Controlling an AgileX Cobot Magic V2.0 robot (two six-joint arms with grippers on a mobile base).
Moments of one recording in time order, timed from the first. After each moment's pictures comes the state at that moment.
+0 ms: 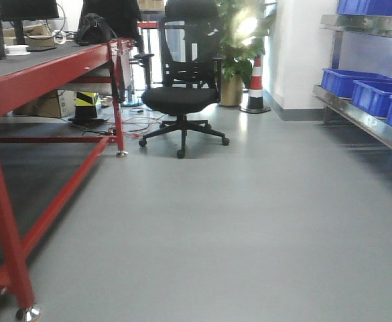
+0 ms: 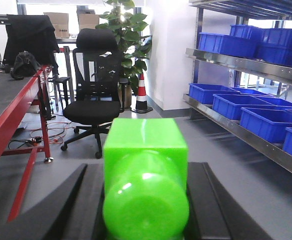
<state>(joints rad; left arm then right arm) -0.24 0.48 -0.66 -0.01 0.23 0.03 0.18 0.39 -0.60 0.07 0.25 -0.02</state>
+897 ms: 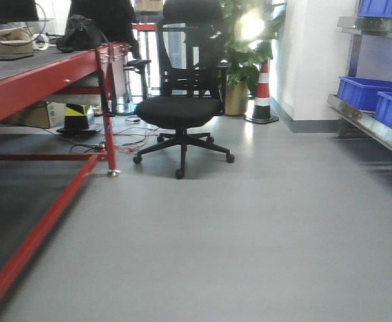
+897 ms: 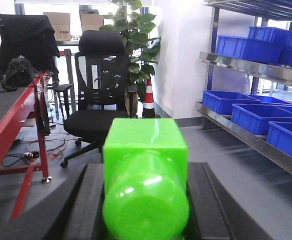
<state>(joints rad) -0.24 0.48 -0.66 -0.01 0.23 0.03 0.18 0.39 -0.60 0.07 0.25 -0.02</state>
